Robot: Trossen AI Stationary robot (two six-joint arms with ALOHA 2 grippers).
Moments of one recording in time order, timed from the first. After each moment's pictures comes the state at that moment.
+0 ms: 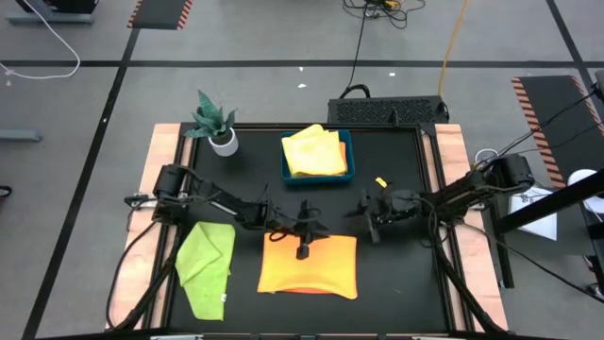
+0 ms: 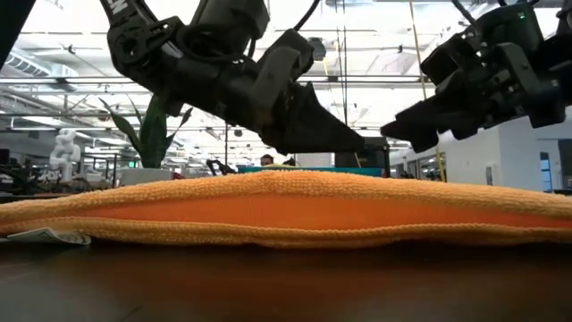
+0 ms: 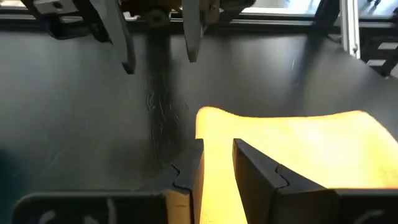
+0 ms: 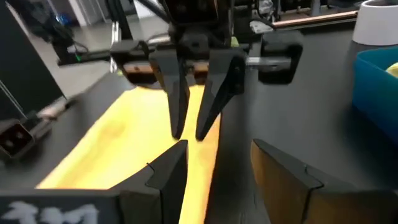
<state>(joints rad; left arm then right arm) -0.14 1.98 0.94 0.69 0.00 -0.06 0.08 1.39 0.14 1.03 -0.09 0.16</state>
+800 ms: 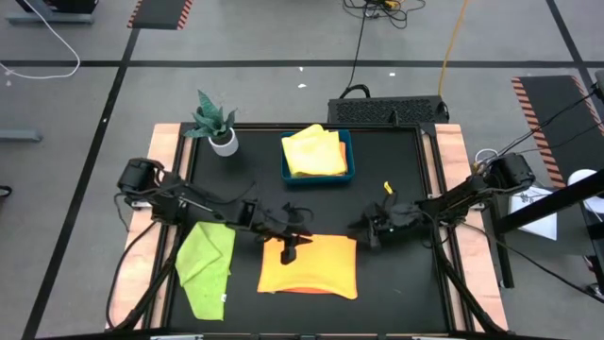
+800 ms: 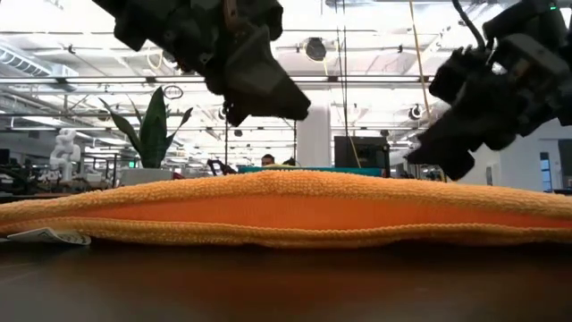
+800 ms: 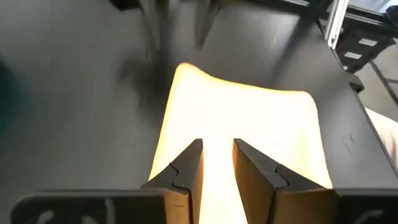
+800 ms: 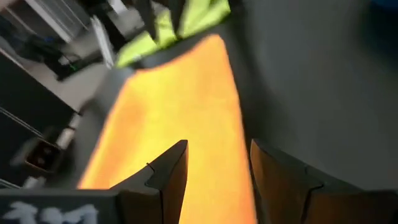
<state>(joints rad) -0.21 1.70 0.94 0.20 -0.04 -0.32 0.25 1.39 0.14 0.89 0.09 0.54</state>
